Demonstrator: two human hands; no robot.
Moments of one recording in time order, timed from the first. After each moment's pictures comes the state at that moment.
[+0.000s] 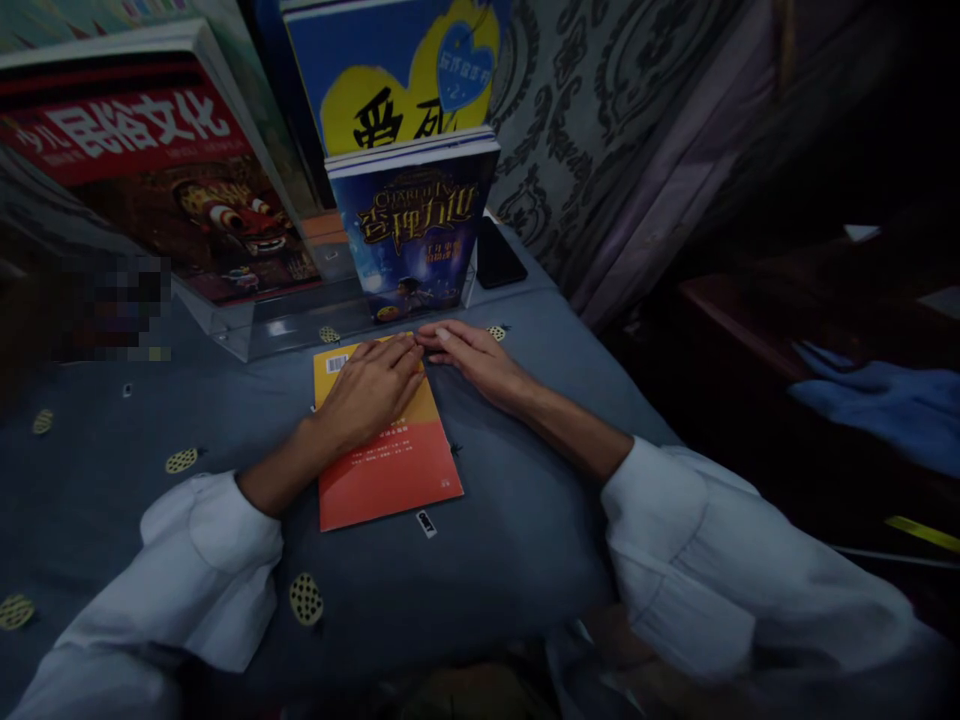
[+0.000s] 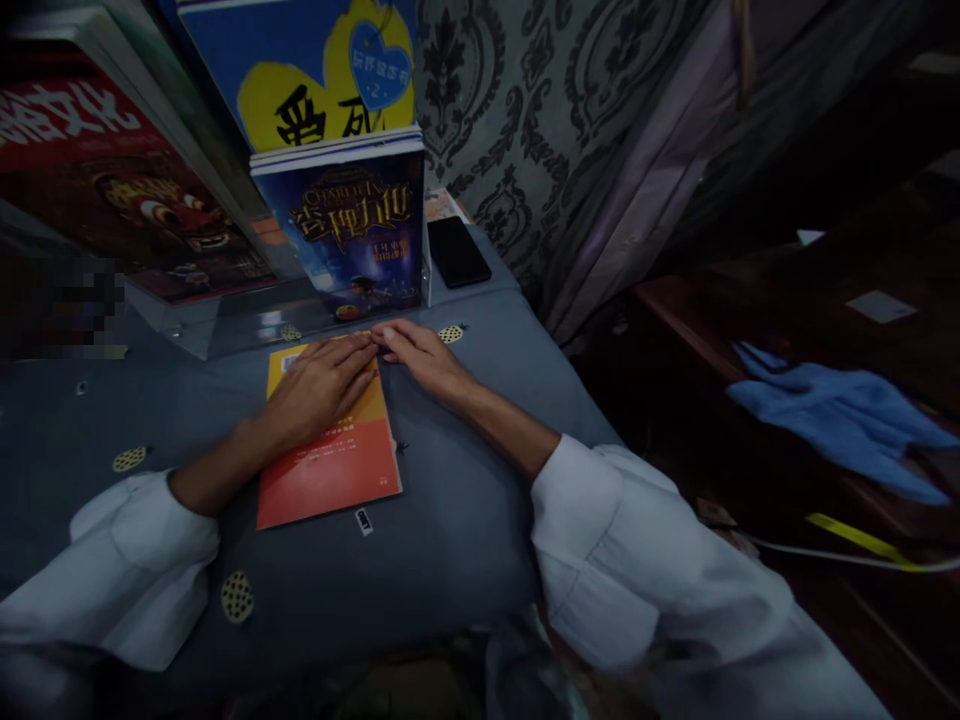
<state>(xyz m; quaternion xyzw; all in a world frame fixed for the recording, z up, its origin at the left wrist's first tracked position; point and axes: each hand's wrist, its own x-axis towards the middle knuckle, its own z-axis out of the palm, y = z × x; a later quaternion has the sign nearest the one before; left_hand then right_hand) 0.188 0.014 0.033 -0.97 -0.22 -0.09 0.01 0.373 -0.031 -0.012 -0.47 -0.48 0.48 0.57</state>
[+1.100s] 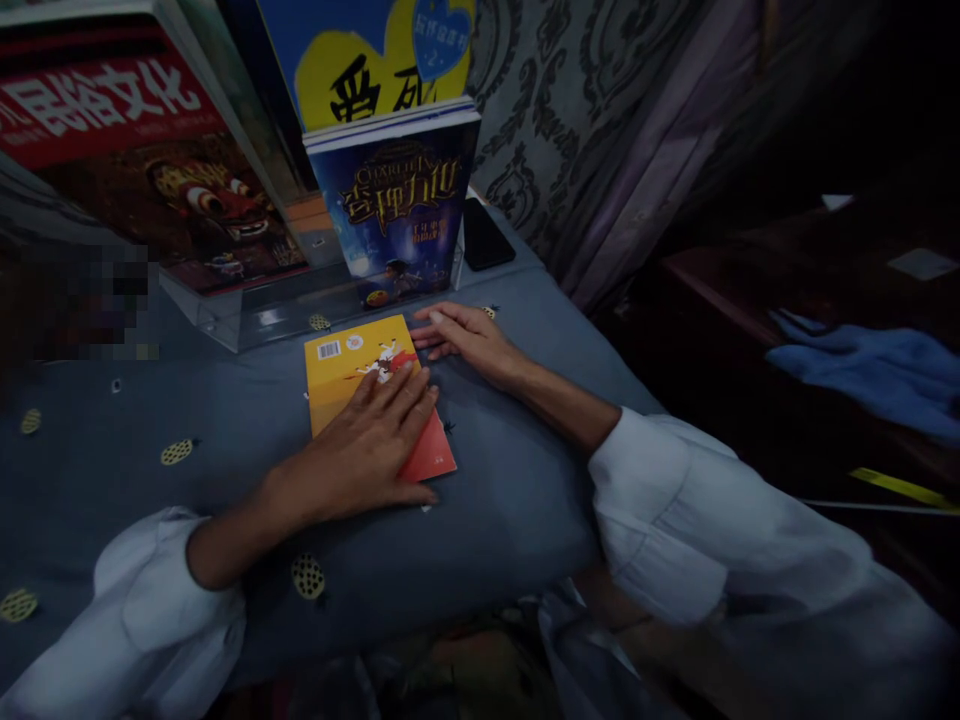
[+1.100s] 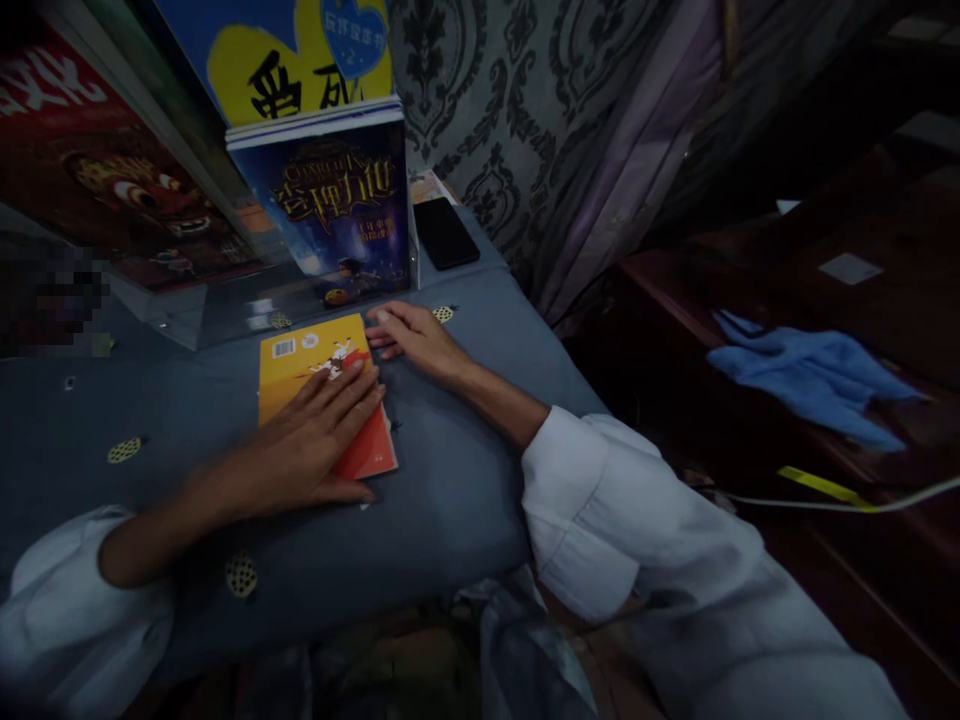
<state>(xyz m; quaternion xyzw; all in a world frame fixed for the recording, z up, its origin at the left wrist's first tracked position) 0.150 -0.045 0.043 -0.99 -0.12 0.05 -0.04 0.377 -0.040 -0.003 -0.51 -0.45 0.49 0.54</state>
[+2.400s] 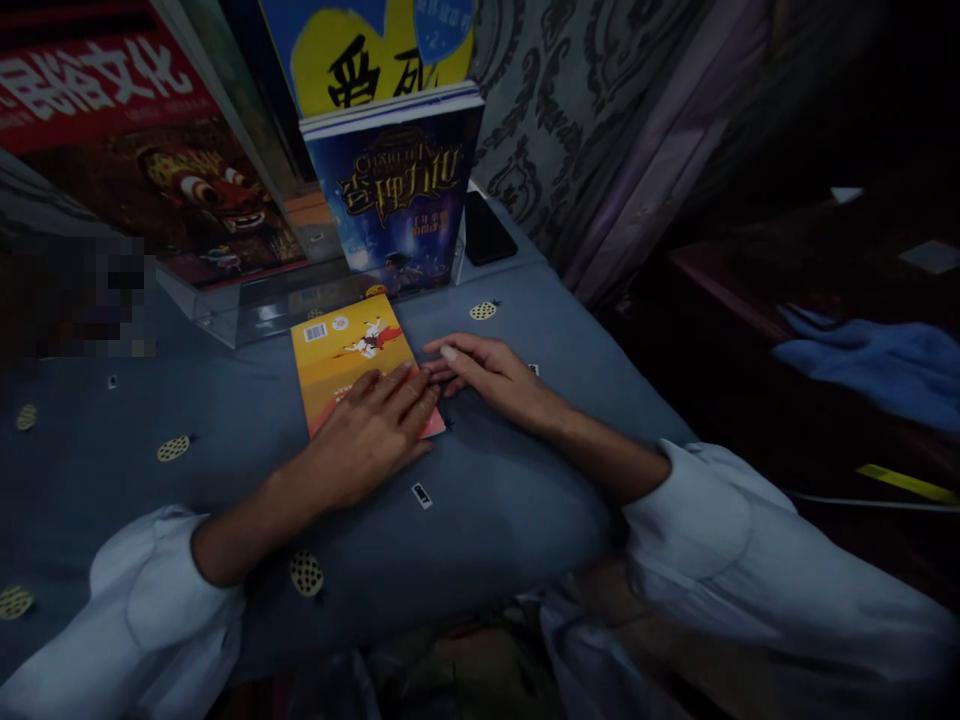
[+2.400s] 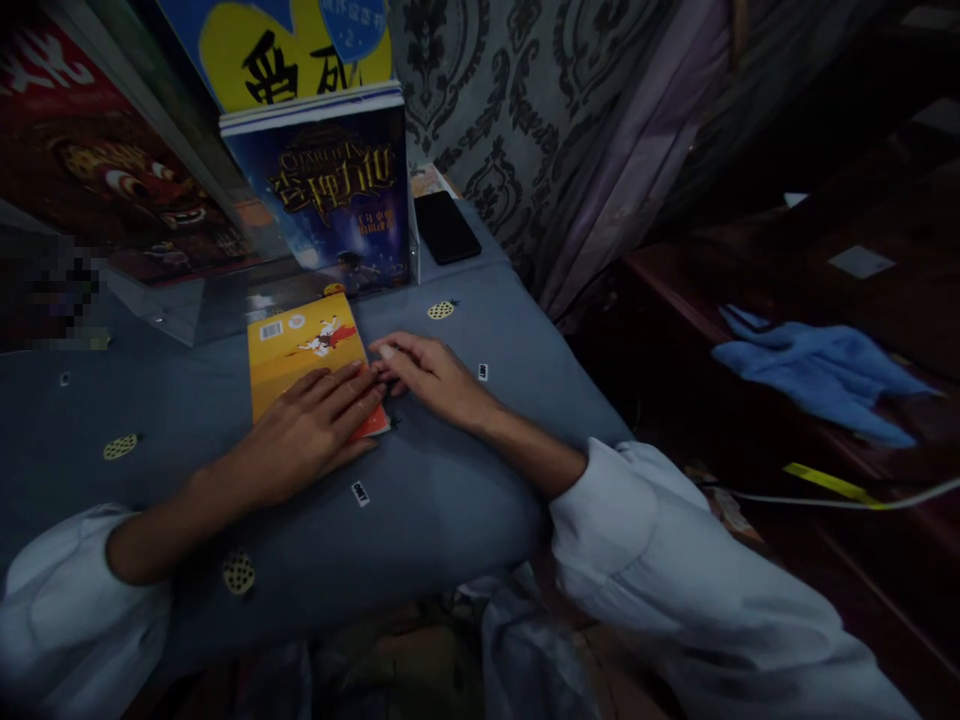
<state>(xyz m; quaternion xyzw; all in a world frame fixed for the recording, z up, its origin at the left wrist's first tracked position) 0.156 -0.045 0.037 -0.99 -0.10 -0.03 0.08 0.365 -0.096 0.009 -0.50 -0.53 0.47 0.50</state>
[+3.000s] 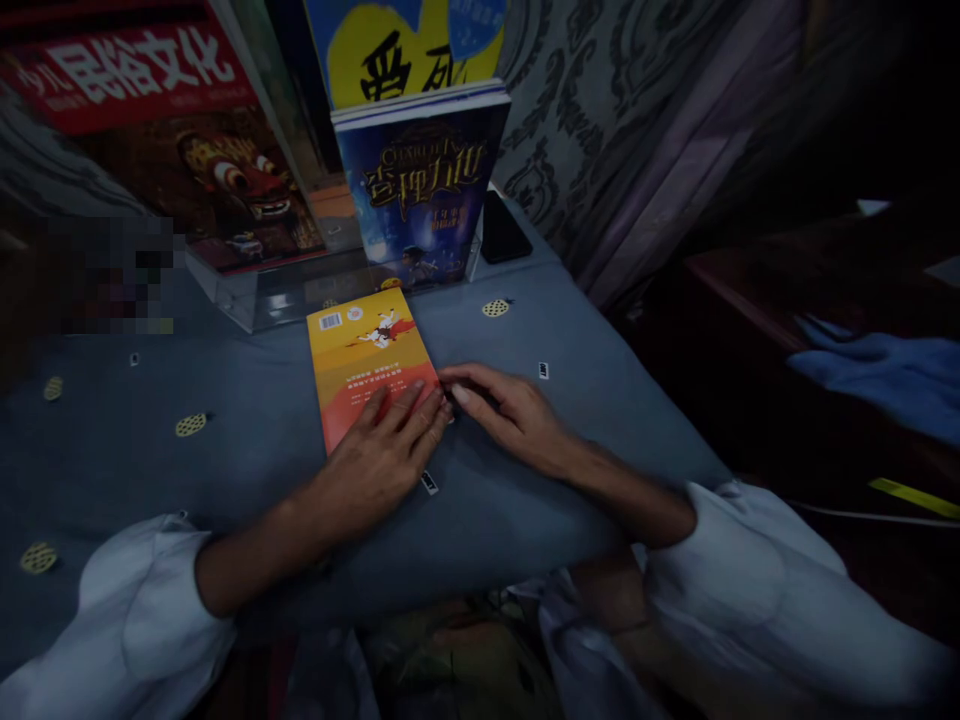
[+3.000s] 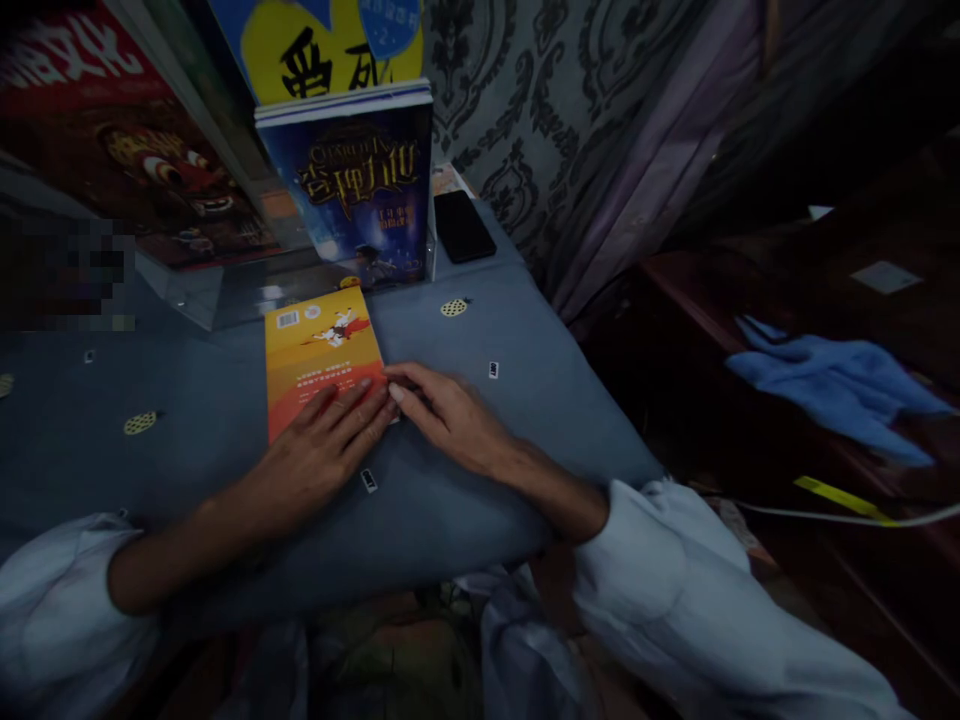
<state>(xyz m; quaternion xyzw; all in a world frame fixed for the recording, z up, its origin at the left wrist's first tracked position) 0.134 -0.079 0.032 -0.99 -0.10 -0.01 0.13 0.349 -0.138 0.018 -0.53 -0.67 0.29 0.43</state>
